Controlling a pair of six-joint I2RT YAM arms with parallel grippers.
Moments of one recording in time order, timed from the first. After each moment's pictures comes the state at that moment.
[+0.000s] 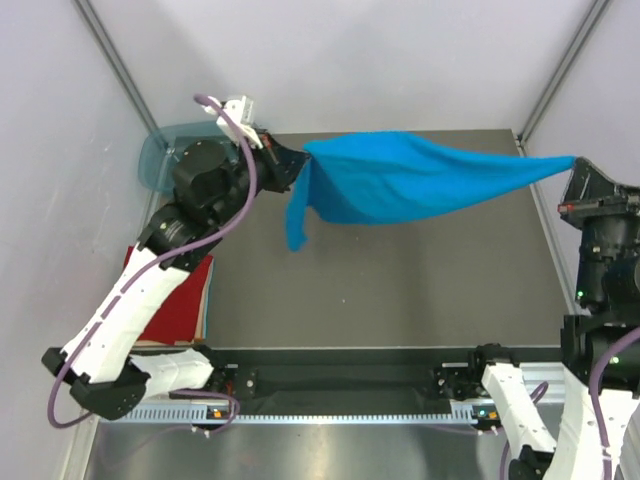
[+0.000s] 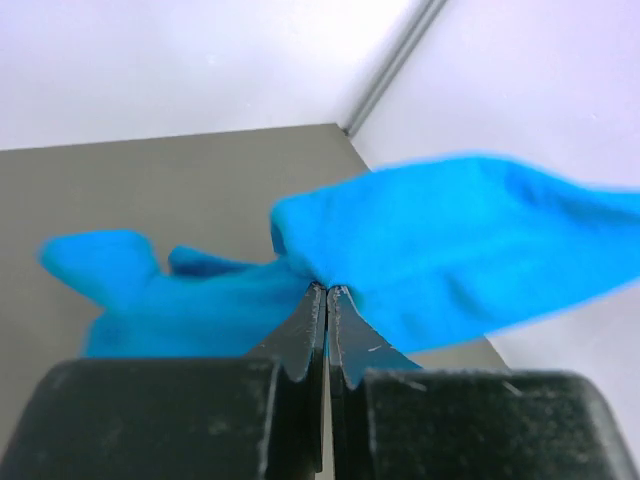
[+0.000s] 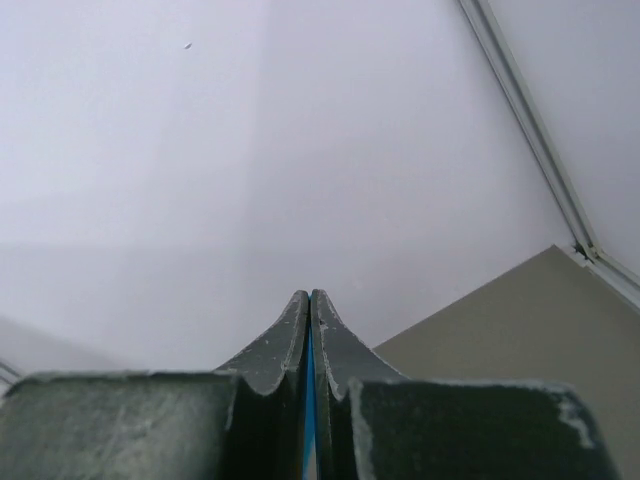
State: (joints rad) left arm -0.66 1.20 1.54 -0.37 -0.01 -0.48; right arm -0.09 0.63 1.35 -0.40 0.16 0.62
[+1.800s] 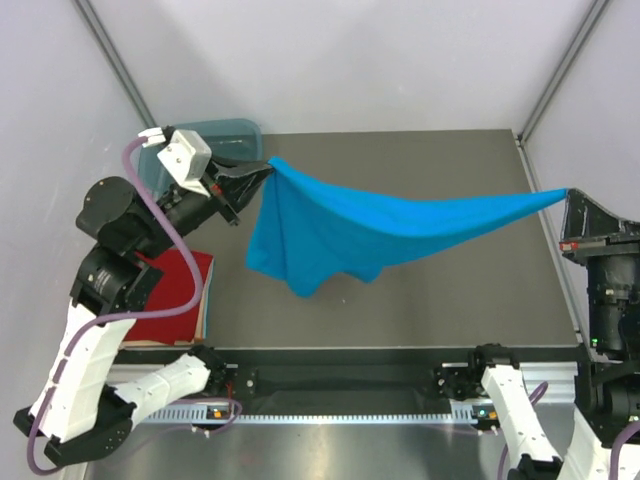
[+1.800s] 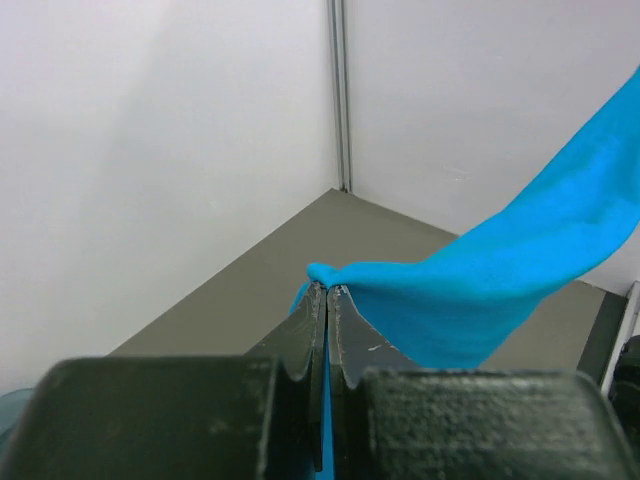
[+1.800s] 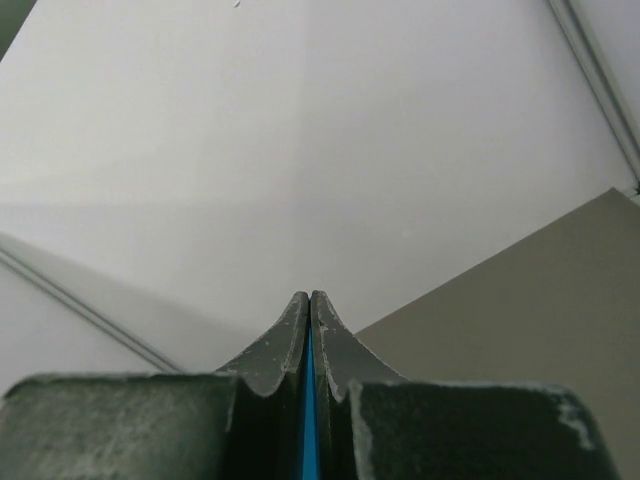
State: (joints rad) left arm -0.57 0.96 1.54 -0.37 0.33 0.00; right arm -0.07 0.53 1.45 -0.63 0.08 0.72
